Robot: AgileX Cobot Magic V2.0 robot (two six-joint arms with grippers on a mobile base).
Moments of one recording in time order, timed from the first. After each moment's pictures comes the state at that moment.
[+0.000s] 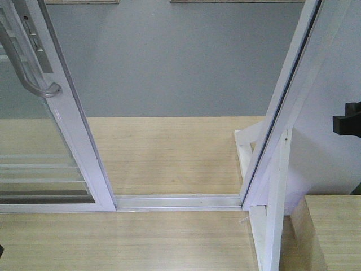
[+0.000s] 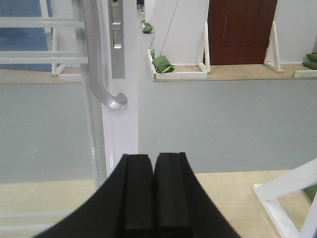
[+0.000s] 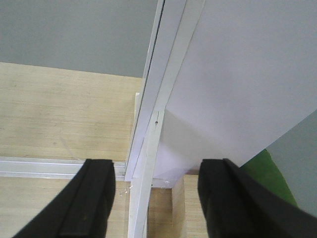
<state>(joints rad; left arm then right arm) -0.07 -0.01 0.03 -0.05 0.19 0.01 0.34 0.91 -0.80 -0.58 0.76 0.54</state>
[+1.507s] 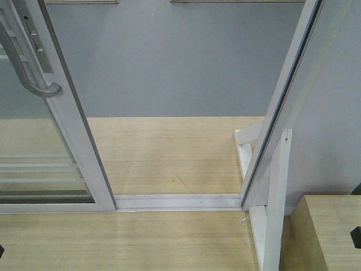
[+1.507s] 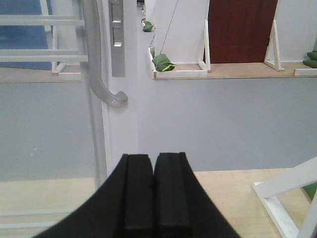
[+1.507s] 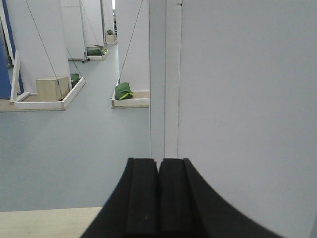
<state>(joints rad) -0.07 -0.01 0.03 -0.05 0.19 0.01 -0.07 -0.01 0.03 -0.03 0.11 0.04</state>
